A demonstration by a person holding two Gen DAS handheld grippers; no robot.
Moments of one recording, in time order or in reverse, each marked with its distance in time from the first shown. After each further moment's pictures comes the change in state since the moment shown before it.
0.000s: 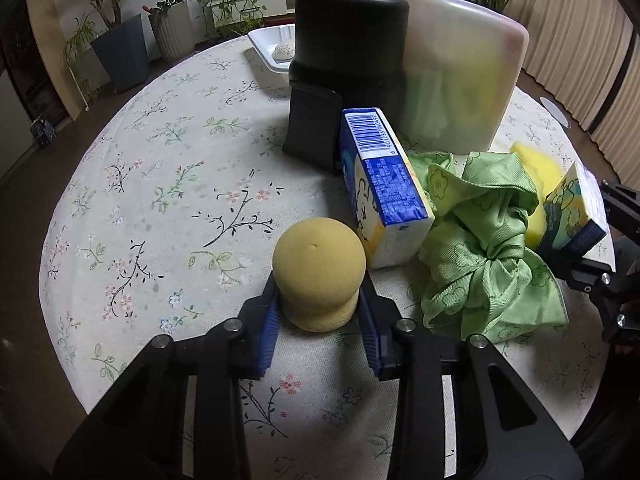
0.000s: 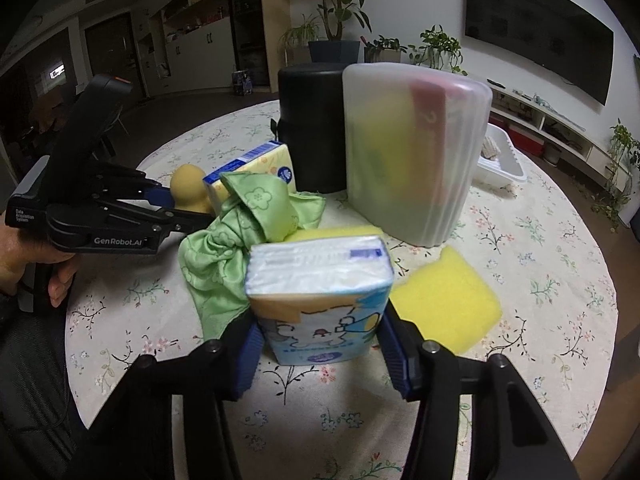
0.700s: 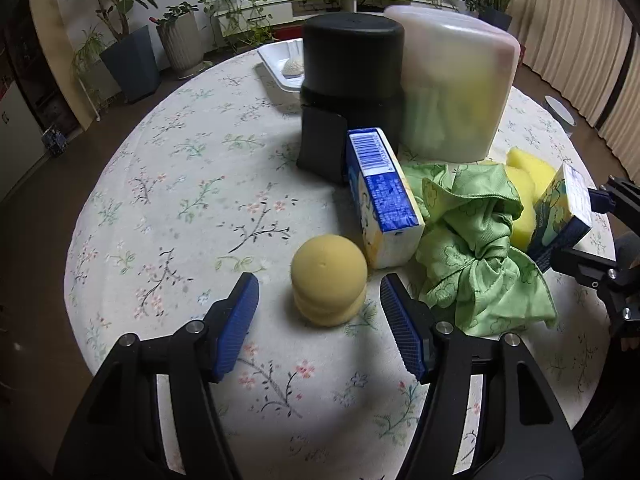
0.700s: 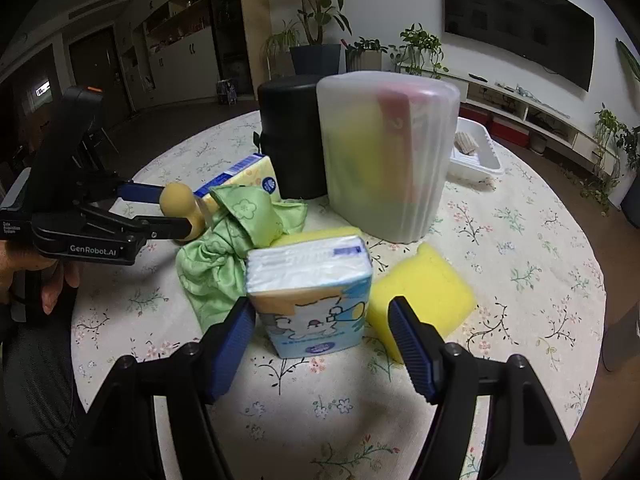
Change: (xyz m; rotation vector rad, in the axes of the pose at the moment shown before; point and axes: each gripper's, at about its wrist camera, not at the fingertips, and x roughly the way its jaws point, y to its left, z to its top) left arm -0.020 -0.003 0.001 0.028 -0.012 0.053; right arm -0.013 -0.007 0.000 0.063 -0.011 -0.037
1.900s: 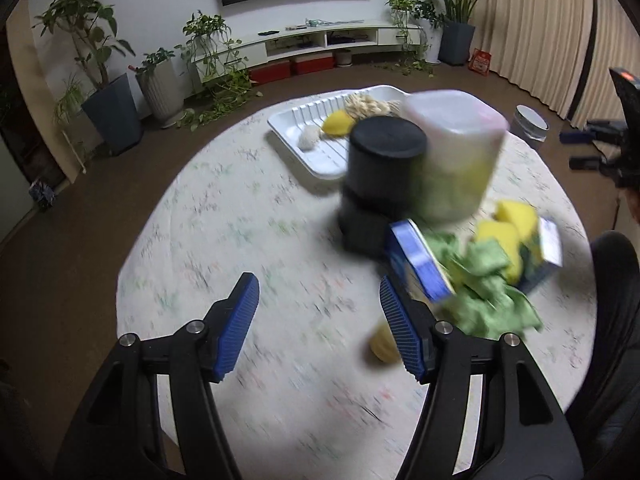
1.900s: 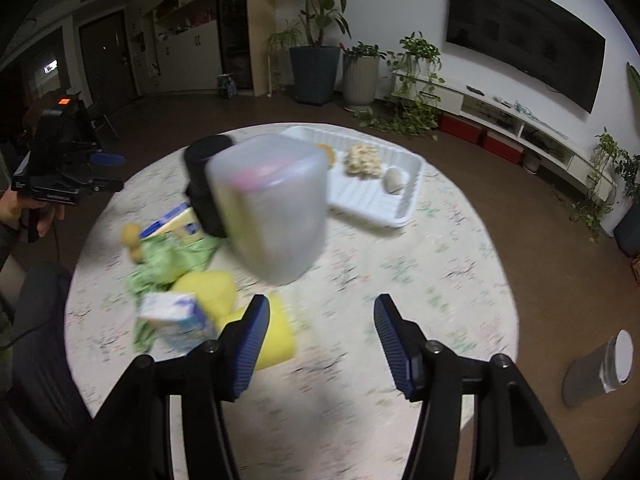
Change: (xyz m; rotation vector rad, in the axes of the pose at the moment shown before) left arm -0.058 0.054 0.039 0.110 -0.118 -0.061; right arm -0.064 -0.103 0.054 -0.077 0.024 0.003
